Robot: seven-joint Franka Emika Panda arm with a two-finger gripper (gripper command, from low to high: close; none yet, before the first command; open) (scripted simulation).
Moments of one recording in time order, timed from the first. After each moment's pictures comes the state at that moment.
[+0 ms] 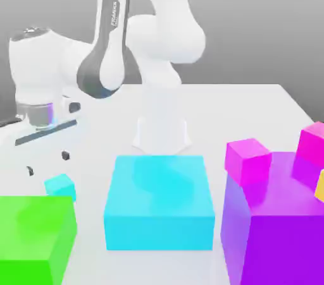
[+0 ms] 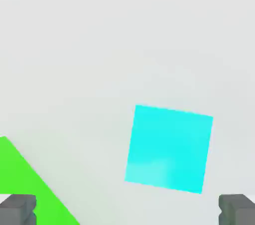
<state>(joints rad) -0.78 0.02 0.00 -2.85 0.00 2.87 2.45</state>
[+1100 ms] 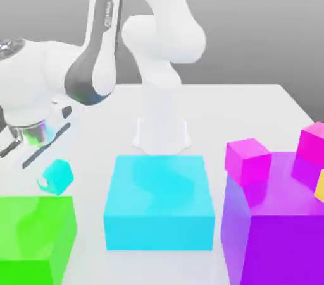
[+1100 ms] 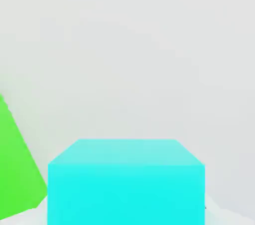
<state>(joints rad) -0.63 0.02 0.11 -2.57 -0.04 2.39 2.16</state>
